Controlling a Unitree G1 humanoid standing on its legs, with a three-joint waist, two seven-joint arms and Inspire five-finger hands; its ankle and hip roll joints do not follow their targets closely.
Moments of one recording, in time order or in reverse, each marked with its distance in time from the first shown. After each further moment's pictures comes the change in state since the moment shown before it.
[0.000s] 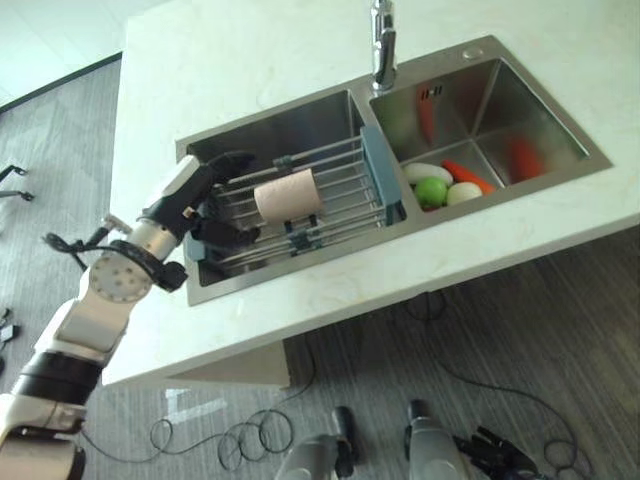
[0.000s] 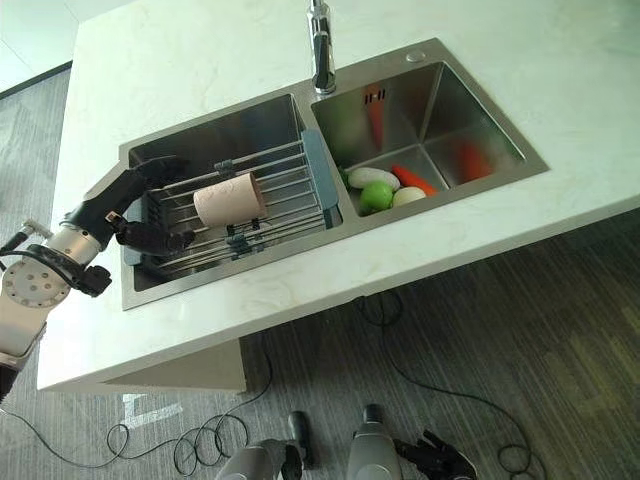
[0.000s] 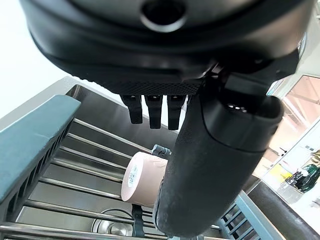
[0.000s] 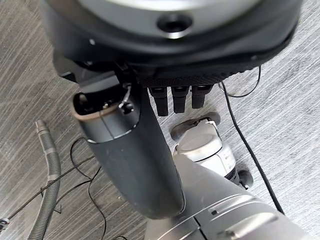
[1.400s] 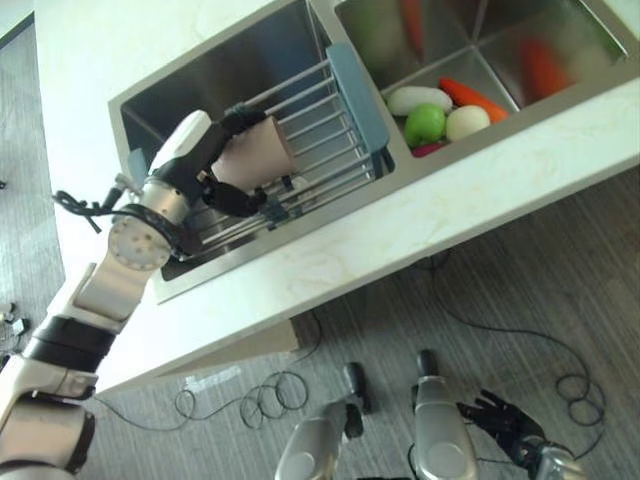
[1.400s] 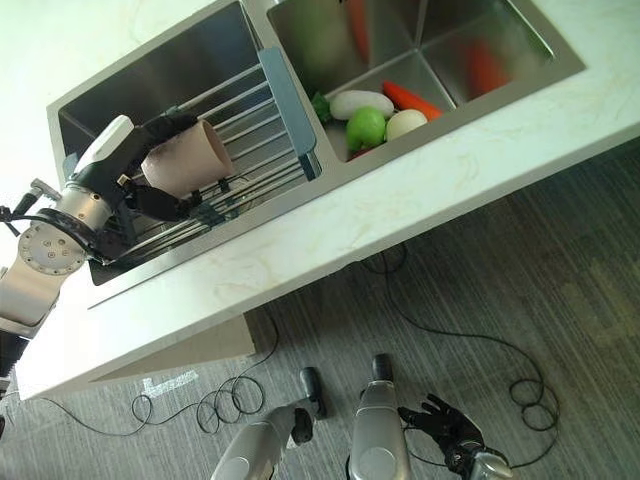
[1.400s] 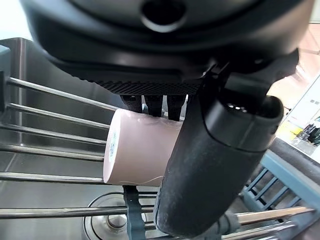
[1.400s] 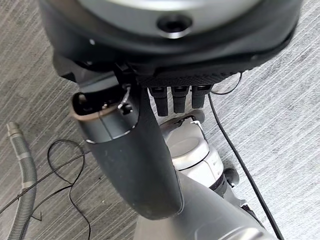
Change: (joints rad) left arm -0.207 0.000 -0.119 -0.008 0.127 0.102 0.095; right arm -0.078 -0.077 0.016 -0.076 0.012 0.017 0.030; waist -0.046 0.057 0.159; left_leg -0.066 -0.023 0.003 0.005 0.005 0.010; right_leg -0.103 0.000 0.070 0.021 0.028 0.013
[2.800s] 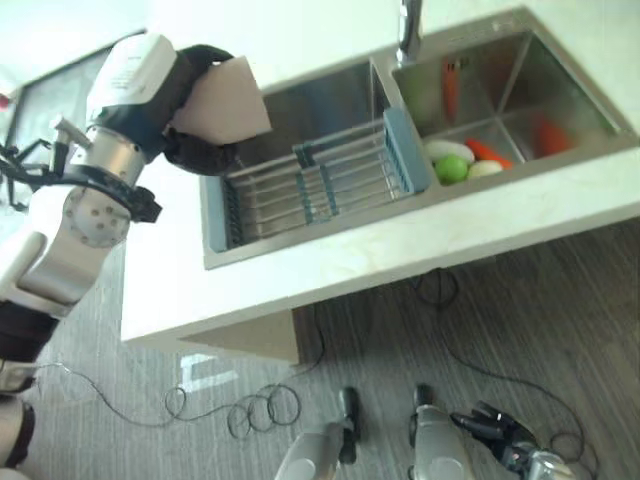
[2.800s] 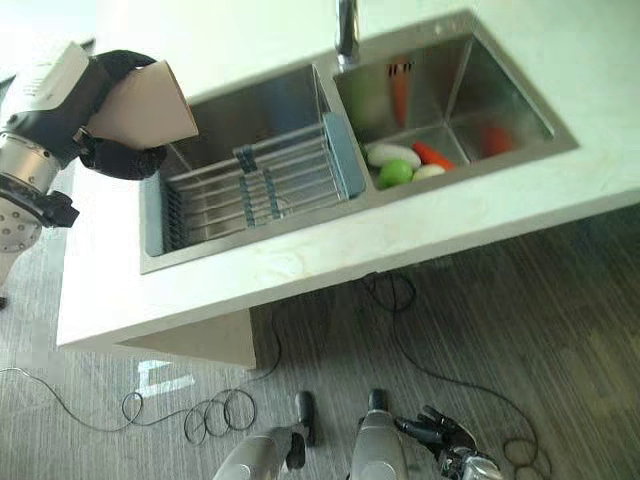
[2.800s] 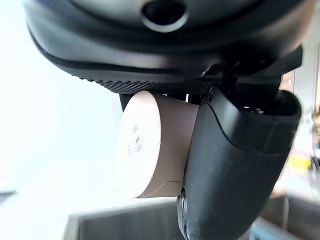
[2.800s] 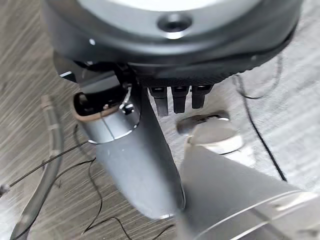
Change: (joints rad) left arm -0.063 0.237 -0.045 -0.120 0.118 0.031 0.149; right arm -0.012 0.029 0.043 0.101 -0.013 0.010 -0.053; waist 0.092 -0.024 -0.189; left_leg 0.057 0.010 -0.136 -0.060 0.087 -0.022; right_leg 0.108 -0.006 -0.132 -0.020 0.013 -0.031
